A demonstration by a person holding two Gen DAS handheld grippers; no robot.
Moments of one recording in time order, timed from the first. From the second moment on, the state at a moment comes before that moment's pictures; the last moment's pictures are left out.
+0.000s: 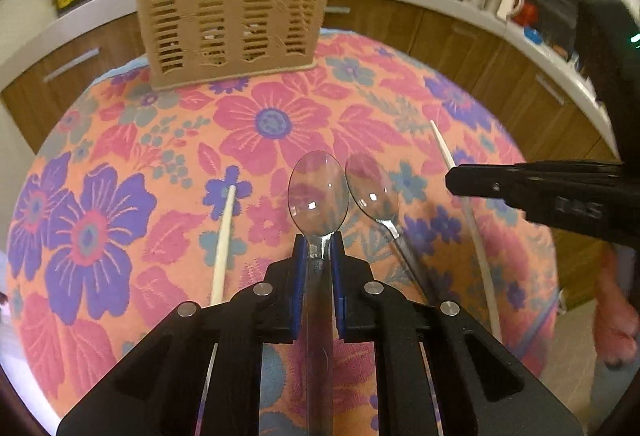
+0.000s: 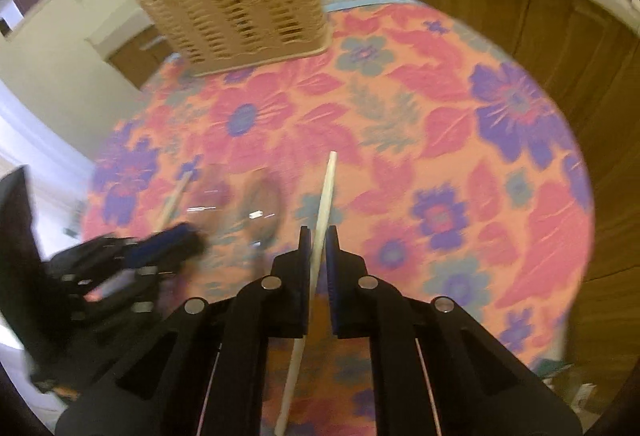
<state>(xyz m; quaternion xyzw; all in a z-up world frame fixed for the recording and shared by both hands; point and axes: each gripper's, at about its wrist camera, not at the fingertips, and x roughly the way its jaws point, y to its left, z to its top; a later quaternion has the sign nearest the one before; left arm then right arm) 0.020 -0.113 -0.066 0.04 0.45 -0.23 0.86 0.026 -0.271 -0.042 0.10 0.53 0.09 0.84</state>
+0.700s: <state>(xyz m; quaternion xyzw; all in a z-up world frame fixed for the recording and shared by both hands) 0.013 -0.081 -0.040 -0.02 0.40 -0.26 0.88 0.018 -0.246 -0.060 -0.02 0.58 0.06 0.81</state>
